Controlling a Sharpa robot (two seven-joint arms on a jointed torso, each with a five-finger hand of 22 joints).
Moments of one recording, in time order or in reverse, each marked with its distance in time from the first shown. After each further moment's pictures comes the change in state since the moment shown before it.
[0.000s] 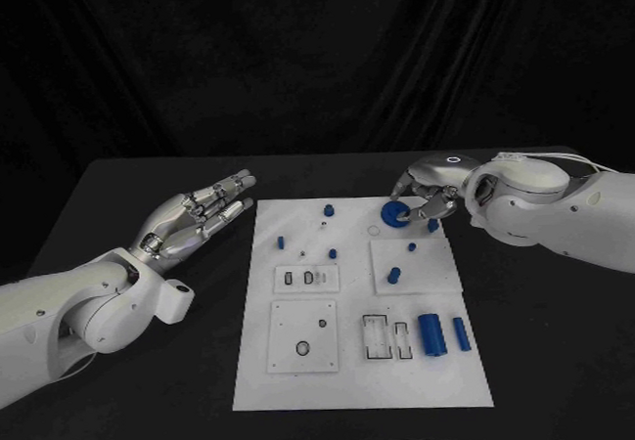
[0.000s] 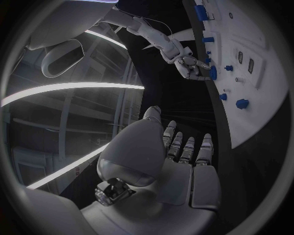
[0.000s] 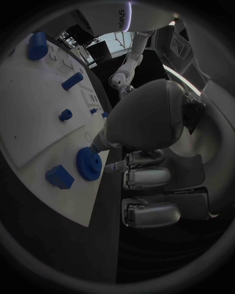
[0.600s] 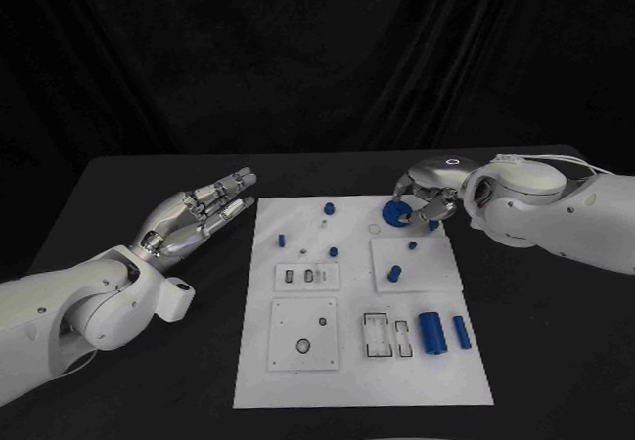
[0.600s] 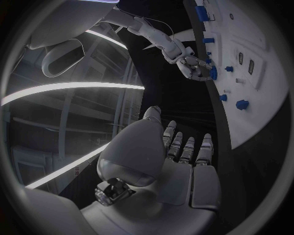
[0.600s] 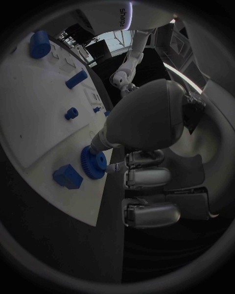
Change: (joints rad) left arm 0.000 0.000 0.000 -0.001 0.000 0.008 -0.001; left_hand 0.000 0.000 0.000 0.000 0.000 0.000 0.000 0.000 0.000 0.000 0.000 0.000 0.000 0.000 0.000 0.000 0.000 0.000 0.000 0.000 0.000 0.000; right arm -0.015 0.010 0.002 -0.016 0.002 0.010 -0.009; right_hand 0.030 0.015 0.005 -0.075 0.182 -0.028 0.010 0.195 0.124 0.000 0.007 0.000 0.000 0.000 0.001 0.000 0.000 0.000 0.000 0.007 0.000 0.000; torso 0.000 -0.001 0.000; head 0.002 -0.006
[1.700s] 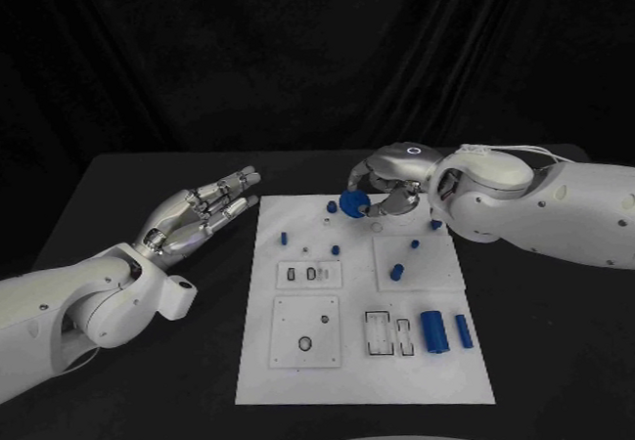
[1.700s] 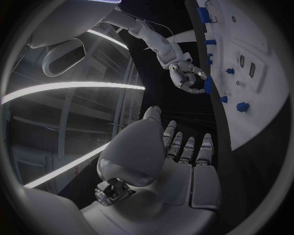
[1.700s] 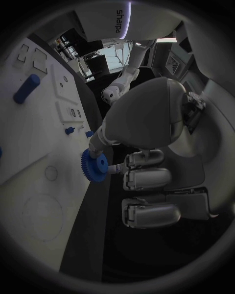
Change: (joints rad) left arm 0.000 -0.008 0.000 0.013 0.000 0.006 -0.002; left_hand 0.000 0.000 0.003 -0.003 0.000 0.004 0.004 0.000 0.000 0.000 0.000 0.004 0.001 0.004 0.003 0.000 0.000 0.000 0.004 0.004 0.004 0.000; right arm 0.045 0.093 -0.002 0.076 0.001 -0.083 0.043; right_hand -0.033 0.002 0.079 -0.041 0.233 -0.051 0.013 0.104 0.018 0.000 0.015 0.000 0.000 0.001 0.015 0.000 0.000 0.000 0.000 0.007 0.008 0.000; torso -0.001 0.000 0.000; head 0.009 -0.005
